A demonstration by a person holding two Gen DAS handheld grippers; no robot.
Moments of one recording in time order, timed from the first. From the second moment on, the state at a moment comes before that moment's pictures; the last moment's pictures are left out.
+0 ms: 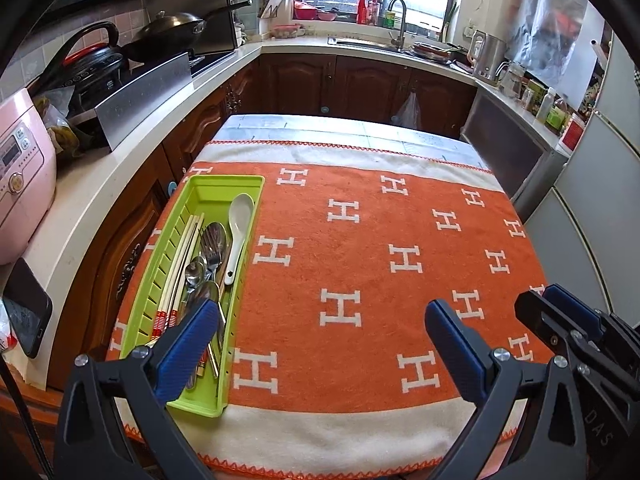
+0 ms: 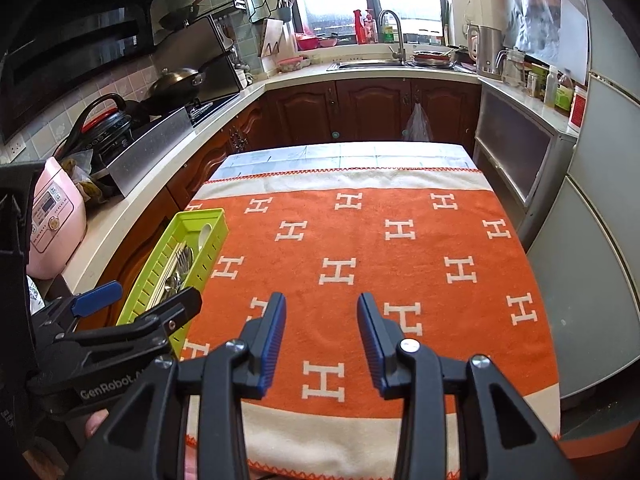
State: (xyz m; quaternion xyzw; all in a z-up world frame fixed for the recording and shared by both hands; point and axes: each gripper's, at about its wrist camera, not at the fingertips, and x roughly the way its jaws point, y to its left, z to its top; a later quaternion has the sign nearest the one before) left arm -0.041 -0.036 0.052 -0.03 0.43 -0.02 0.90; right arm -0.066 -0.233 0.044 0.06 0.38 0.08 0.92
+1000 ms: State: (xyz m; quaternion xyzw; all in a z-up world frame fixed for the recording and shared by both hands) left arm -0.033 -0.044 0.048 -0.01 0.45 -0.02 0.89; right arm -0.062 -0.236 0.039 0.07 0.38 0.08 0.92
